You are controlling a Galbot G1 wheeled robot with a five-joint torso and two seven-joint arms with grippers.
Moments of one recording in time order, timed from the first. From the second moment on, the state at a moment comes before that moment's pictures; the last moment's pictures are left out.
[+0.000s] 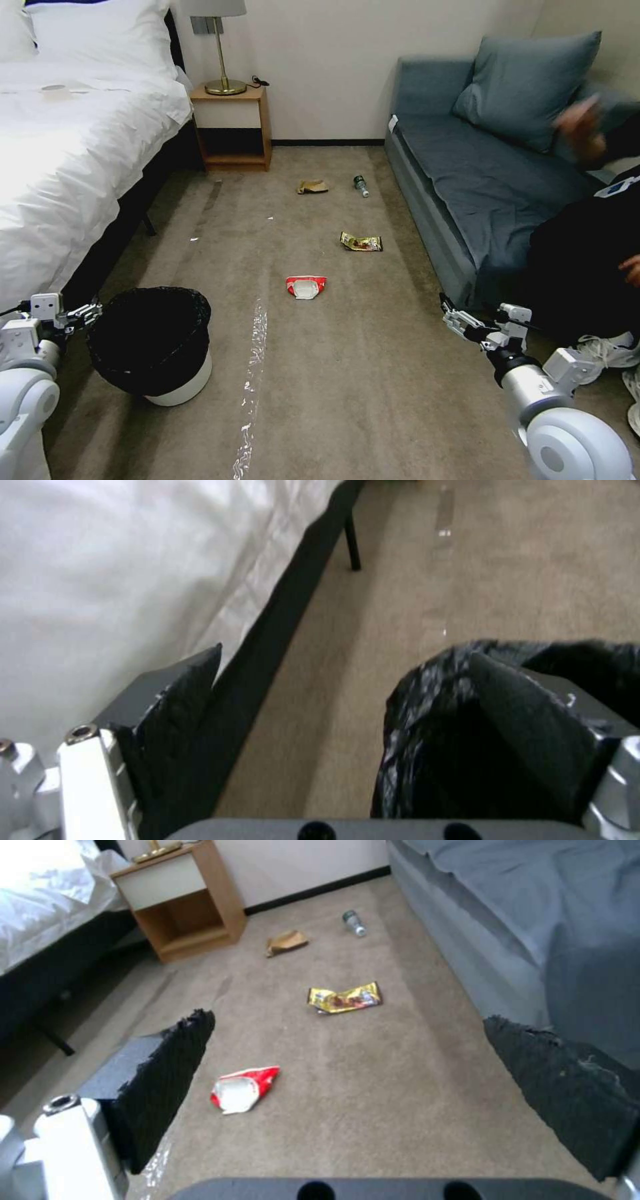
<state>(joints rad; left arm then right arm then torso) 1.45 -0.73 -0.76 -1.73 -0.72 0.30 -0.30 -1.60 1.07 0.61 2.25 0.80 -0.25 0.25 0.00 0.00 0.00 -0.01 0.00</state>
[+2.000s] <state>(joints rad) 1.05 -0.78 -0.47 -1.44 -0.95 0.59 -0.34 -1.52 1.07 0.51 2.16 0.79 -0.19 0.20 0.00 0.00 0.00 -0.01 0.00</state>
